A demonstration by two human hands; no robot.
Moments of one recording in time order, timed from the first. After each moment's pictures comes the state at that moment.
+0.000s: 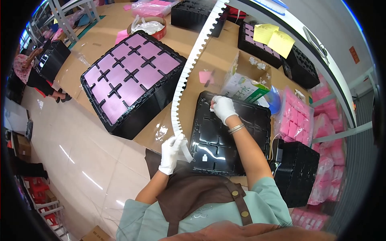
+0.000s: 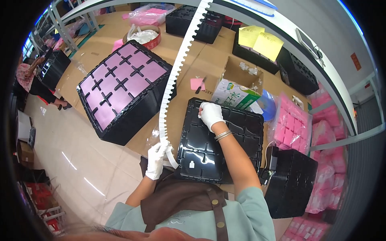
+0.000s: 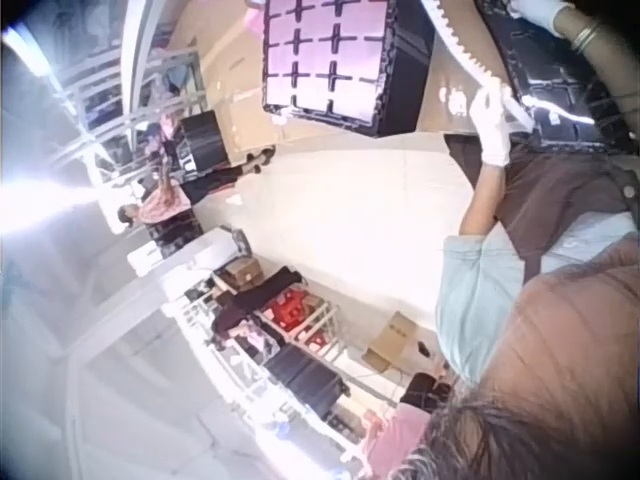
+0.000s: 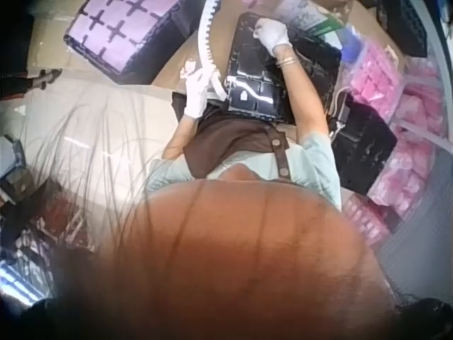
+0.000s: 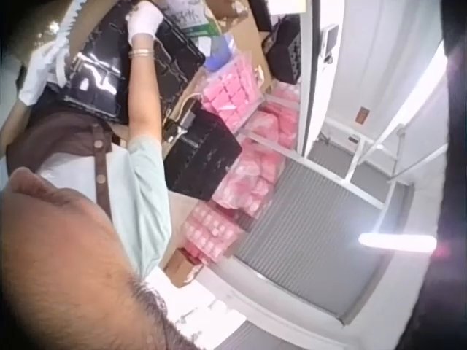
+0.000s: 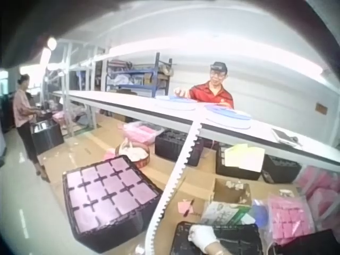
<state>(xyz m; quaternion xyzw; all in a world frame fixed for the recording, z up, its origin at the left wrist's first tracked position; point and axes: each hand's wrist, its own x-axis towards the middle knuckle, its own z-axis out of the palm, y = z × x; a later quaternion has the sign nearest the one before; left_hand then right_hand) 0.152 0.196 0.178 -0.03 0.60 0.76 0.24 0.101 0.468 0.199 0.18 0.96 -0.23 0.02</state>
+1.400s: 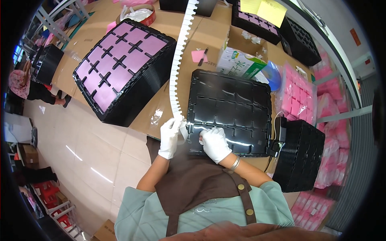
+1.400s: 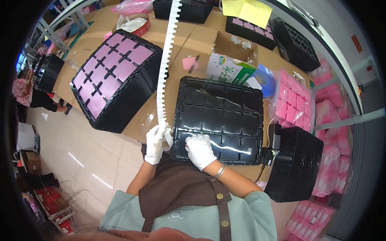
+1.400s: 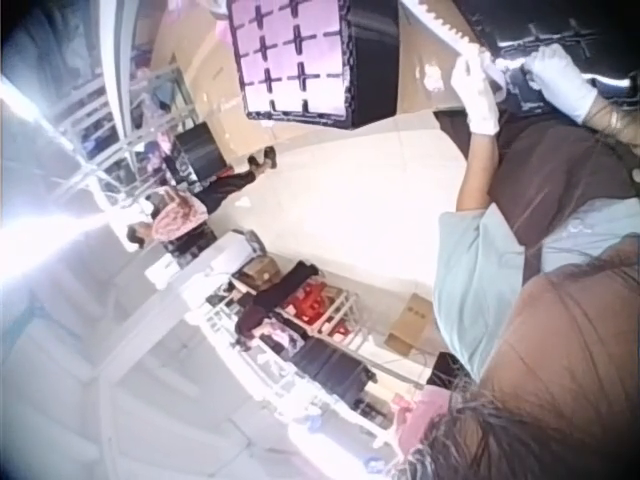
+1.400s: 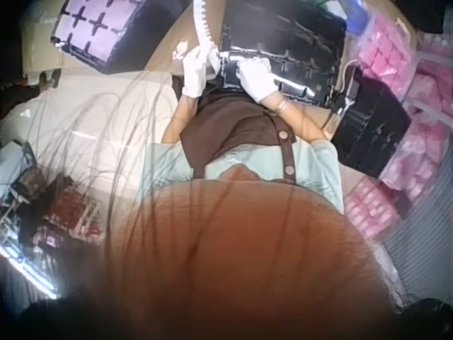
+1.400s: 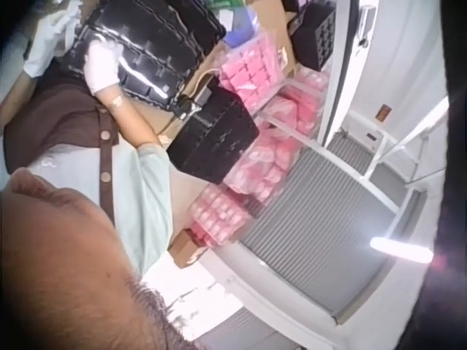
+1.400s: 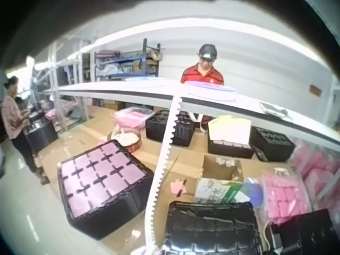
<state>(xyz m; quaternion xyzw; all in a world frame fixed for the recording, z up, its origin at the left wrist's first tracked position) 0.161 0.210 0.177 0.01 0.63 0.74 0.26 0.268 0.355 0.196 0.04 0.99 -0.10 -0.02</state>
